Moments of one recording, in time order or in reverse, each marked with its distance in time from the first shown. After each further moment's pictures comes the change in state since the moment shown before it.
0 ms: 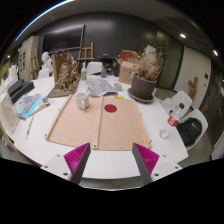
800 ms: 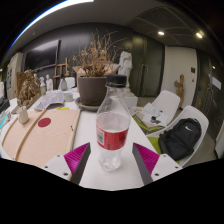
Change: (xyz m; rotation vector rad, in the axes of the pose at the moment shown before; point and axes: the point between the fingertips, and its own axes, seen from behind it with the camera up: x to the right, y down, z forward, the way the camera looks) arm 0.335 -0.006 0.225 0.197 0.102 0.124
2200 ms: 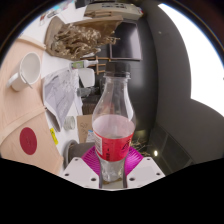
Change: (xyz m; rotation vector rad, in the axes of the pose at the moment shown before) arm -0.329 -0.284 0.060 0.373 0.478 -1.353
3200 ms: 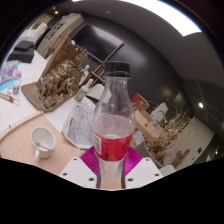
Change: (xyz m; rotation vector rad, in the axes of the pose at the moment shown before) arm -0.064 -0.057 -0.010 -0.007 -0.415 0.716
